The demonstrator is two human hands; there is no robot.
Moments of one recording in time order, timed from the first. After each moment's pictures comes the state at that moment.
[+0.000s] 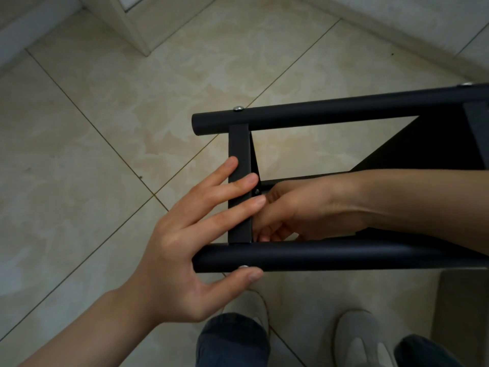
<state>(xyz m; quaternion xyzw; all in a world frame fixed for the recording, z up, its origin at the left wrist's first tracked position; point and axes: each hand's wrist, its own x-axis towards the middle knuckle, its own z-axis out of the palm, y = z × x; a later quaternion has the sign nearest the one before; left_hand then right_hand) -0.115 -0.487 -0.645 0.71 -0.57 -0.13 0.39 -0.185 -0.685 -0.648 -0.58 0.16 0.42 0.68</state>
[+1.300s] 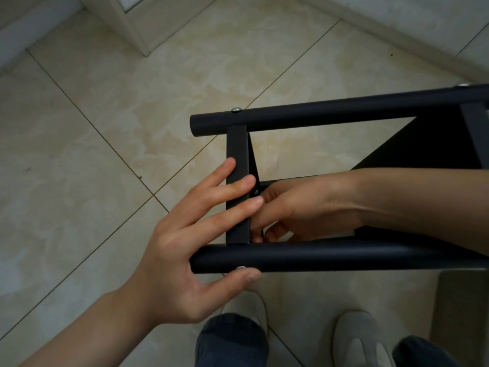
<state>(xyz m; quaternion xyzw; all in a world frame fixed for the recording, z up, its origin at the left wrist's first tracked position) -0.117 -0.488 -0.646 0.71 -0.57 -0.13 0.40 -0.183 -0.688 -0.648 -0.56 0.12 0.43 0.70</state>
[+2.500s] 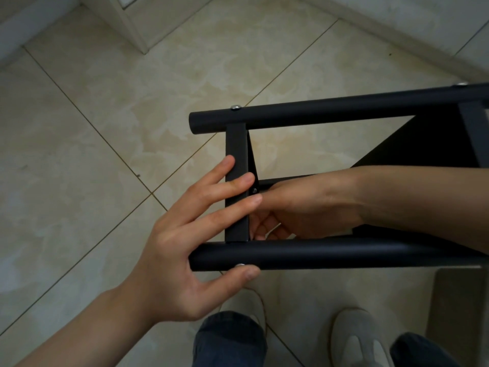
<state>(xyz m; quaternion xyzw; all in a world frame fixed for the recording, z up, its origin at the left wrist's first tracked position) -0.117 -0.488 -0.645 0.71 -0.57 -0.13 0.40 -0.182 -0.690 -0.651 -0.53 0.15 0.46 0.70</state>
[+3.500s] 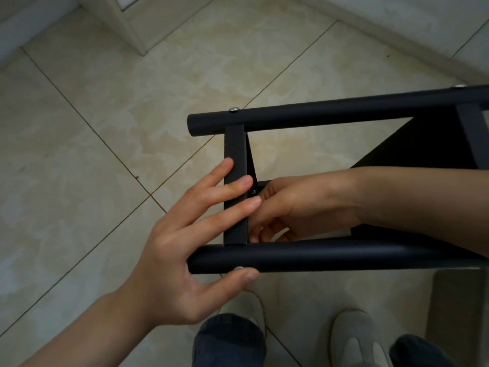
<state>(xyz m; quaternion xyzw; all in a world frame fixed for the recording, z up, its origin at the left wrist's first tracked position) -0.117 -0.488 -0.646 0.70 -0.56 -0.13 0.41 -0.183 -0.690 -0.646 -0.56 0.12 0.42 0.71</state>
